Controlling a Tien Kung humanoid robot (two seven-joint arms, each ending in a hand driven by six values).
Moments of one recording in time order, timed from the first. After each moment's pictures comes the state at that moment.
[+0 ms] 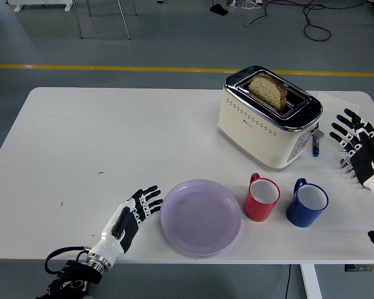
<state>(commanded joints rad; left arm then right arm) -0.10 0.10 -0.83 -1.06 0.79 0.02 -0.47 0.09 -0.17 1.55 1.43 -0.82 -0.02 0.00</state>
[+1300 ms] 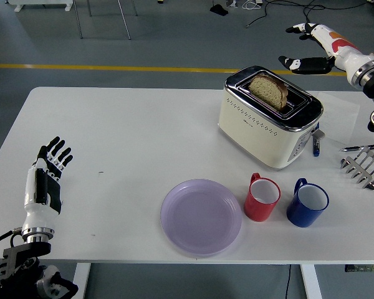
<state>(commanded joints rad) 0.04 0.06 -1.30 -1.34 0.90 0.28 -0.48 0.94 -0.37 0.92 1.06 -1.71 0.05 -0.15</state>
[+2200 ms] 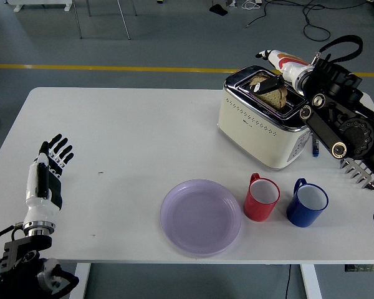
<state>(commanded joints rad) 0.02 0.04 -1.33 -1.34 0.92 0.29 -0.40 1.11 -0.09 0.77 0.59 -1.77 0.01 -0.23</state>
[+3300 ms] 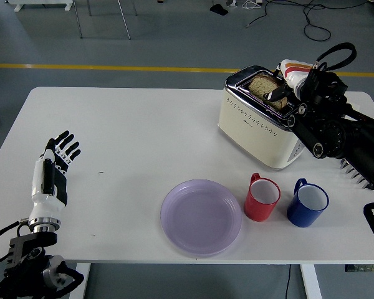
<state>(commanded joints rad) 0.00 0.04 -1.30 -1.34 0.92 0.31 -0.41 1.20 0.00 0.49 0.32 -1.67 -0.09 -0.29</state>
